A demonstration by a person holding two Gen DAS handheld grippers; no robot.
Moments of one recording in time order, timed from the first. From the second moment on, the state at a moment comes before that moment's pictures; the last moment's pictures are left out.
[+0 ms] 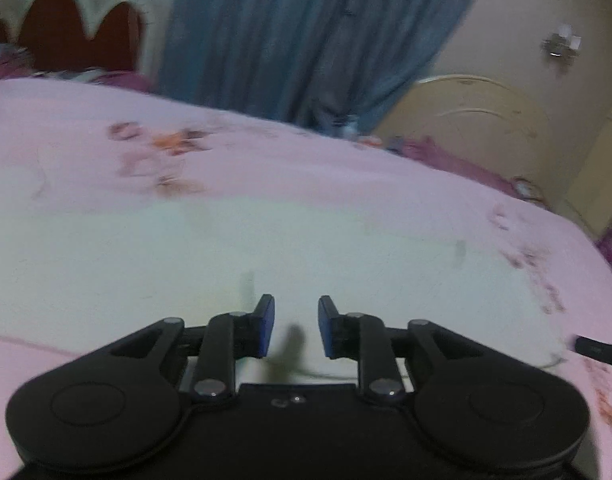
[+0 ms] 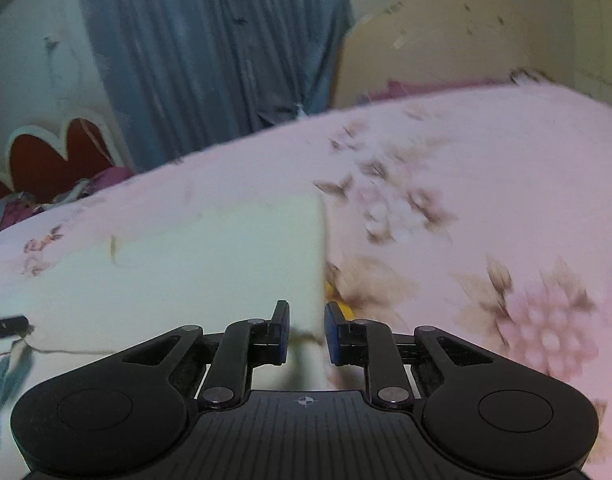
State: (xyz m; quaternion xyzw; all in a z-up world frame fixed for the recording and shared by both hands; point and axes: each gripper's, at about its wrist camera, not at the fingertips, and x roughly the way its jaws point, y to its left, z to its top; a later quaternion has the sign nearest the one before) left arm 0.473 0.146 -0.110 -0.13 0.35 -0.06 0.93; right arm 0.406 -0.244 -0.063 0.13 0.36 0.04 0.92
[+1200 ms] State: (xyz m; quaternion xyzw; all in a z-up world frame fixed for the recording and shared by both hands) left arm 0.487 0.101 -0.128 -0.05 0.38 -0.05 0.92; right arm 0.491 -0.247 -0.102 0.03 0.43 0.05 0.90
